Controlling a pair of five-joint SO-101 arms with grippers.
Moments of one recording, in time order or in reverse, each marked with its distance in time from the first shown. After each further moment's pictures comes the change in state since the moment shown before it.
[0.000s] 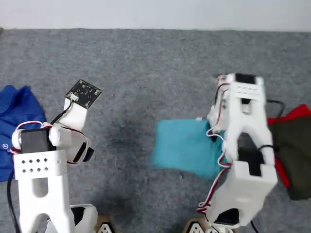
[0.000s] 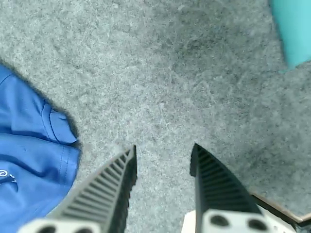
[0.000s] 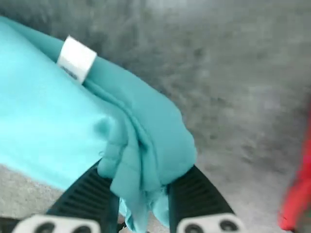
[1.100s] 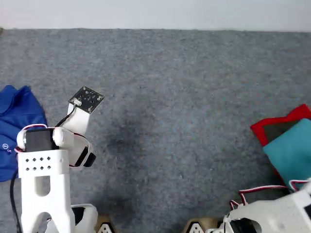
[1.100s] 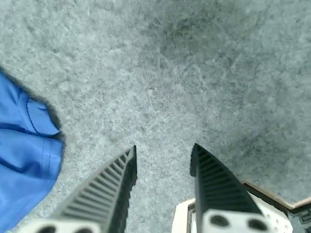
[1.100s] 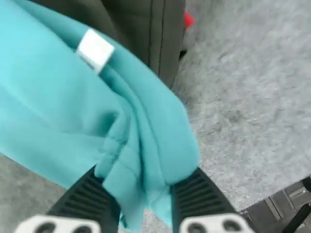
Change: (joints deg) left arm 0.0 0.0 4.8 0.0 -0.1; right arm 60.2 1.7 -13.2 -5.0 19.3
